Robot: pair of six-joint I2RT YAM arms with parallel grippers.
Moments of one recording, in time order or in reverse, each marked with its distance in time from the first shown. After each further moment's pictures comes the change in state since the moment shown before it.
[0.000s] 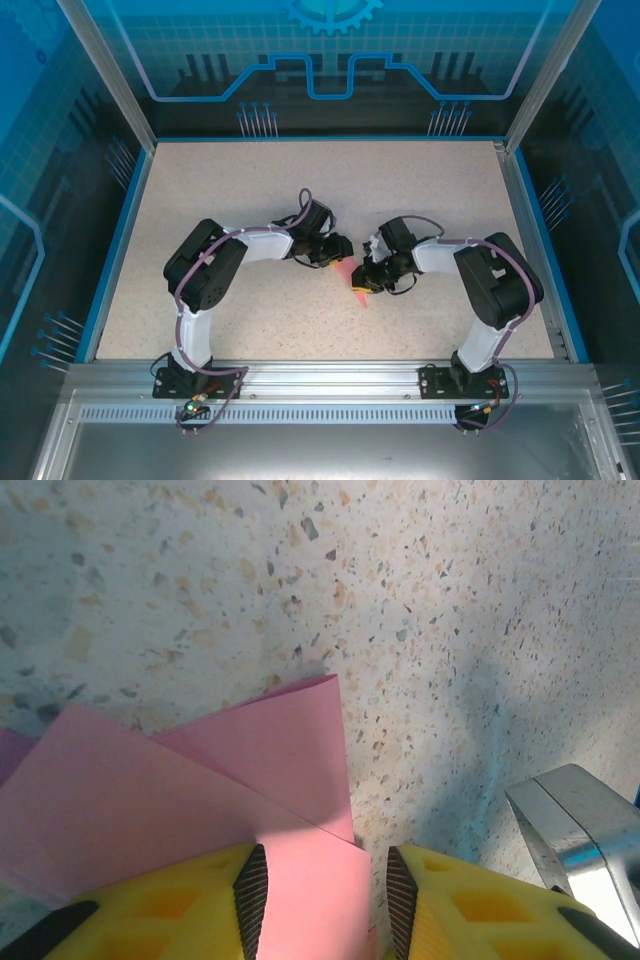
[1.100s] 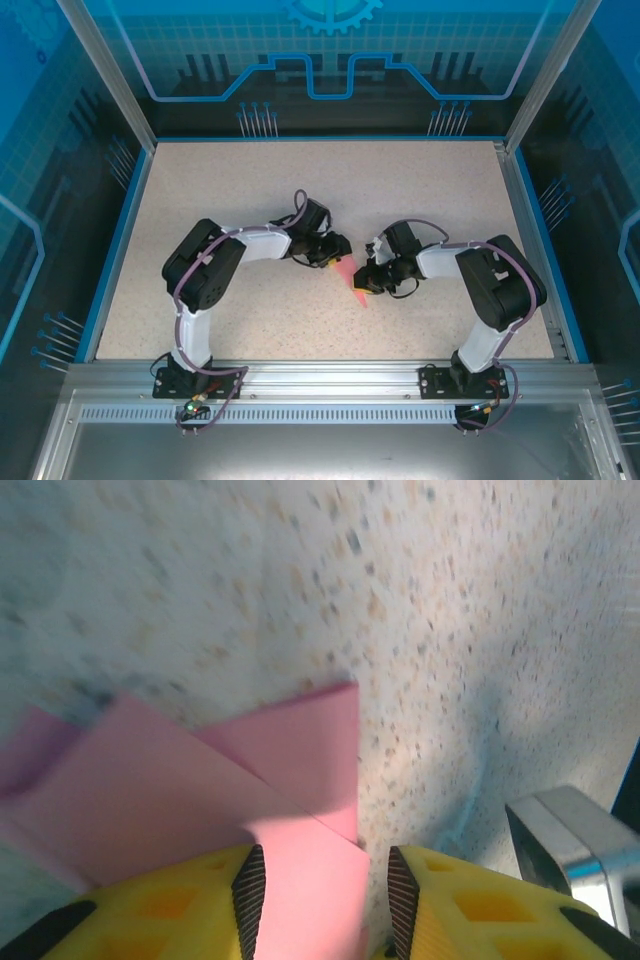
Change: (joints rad) left arm 0.026 -0.006 -0.010 0.005 0.006 -0.079; right arm -0.018 -0.018 -0.074 0.123 -0.031 0.012
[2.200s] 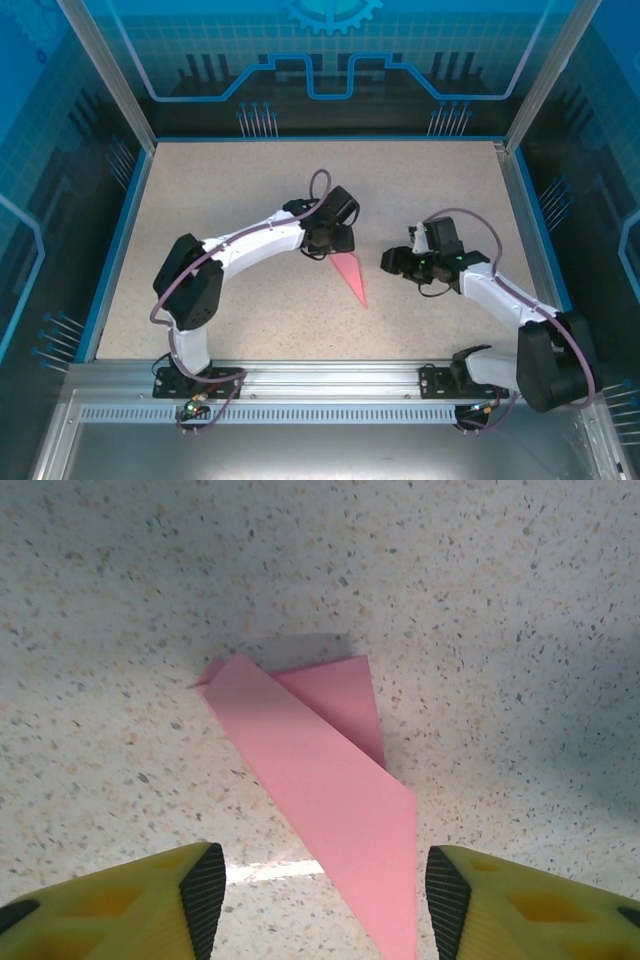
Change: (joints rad) left arm -0.198 -0.107 0.350 -0.669 -0.510 0.105; right arm -0.171 -0.513 -0.093 -0.240 0.310 -0.016
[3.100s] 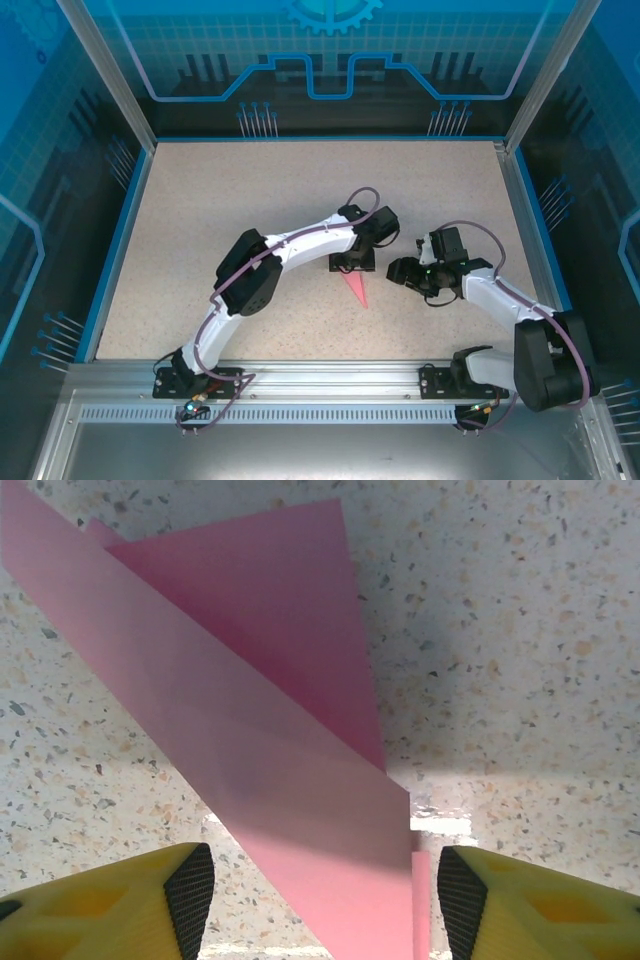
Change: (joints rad) left arm -0.118 0.377 0.401 -0.353 -0.061 -0.096; right arm -0.039 0.016 -0.063 -0.022 -0.014 -0.003
